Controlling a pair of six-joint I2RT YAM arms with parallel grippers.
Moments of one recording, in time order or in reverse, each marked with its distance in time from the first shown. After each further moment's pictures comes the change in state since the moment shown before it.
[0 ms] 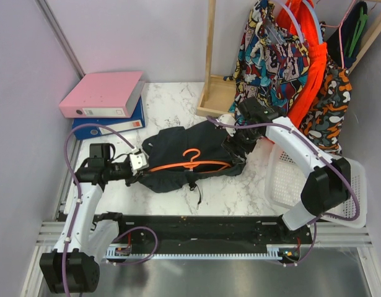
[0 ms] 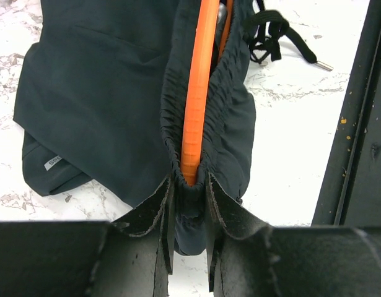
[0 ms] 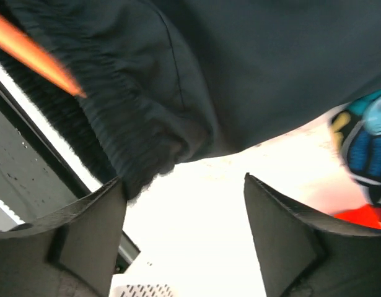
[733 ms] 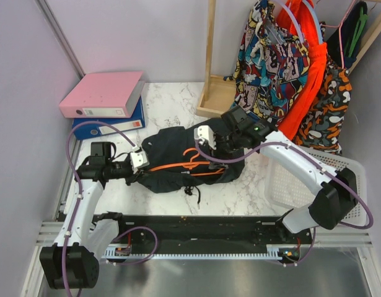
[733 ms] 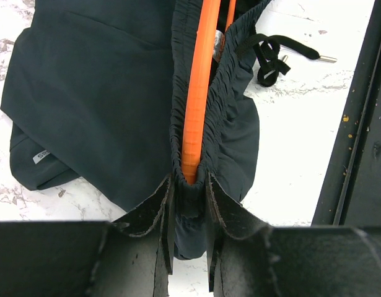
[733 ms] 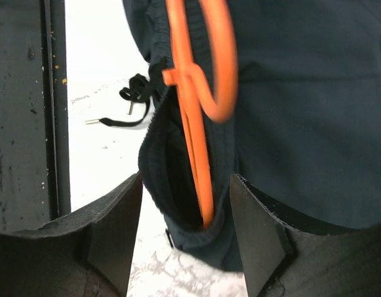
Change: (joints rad) left arm 0.000 0.045 0.000 0.016 -0.016 -0.015; right arm 0.187 -0.122 -0.061 0.234 -0.276 -0.188
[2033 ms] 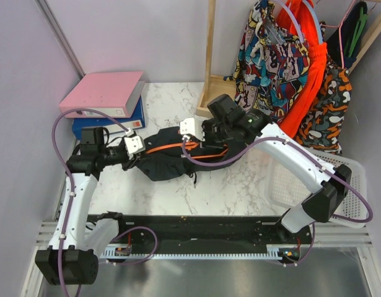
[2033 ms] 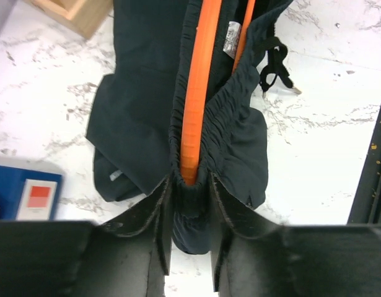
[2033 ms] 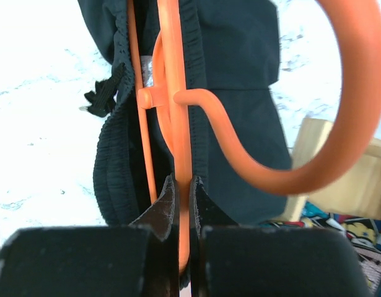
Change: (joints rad) left arm -0.010 0.039 0.218 -0.010 0.000 -0.051; right arm 0.163 0.093 0.256 -0.056 0.308 -0.090
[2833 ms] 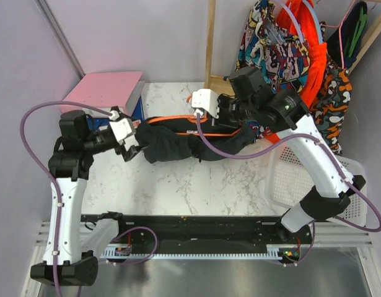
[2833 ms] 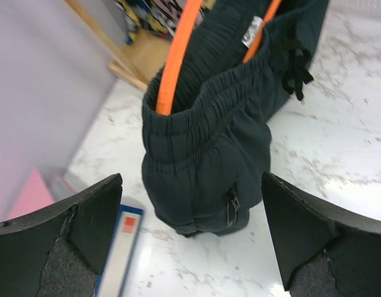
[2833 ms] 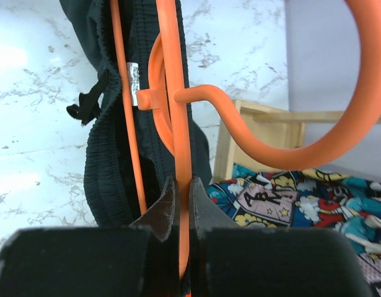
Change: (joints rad) left arm -0.008 -0.013 0.283 0.034 0.024 -0.159; right arm -0.029 0.014 0.497 -0.297 0.092 0.023
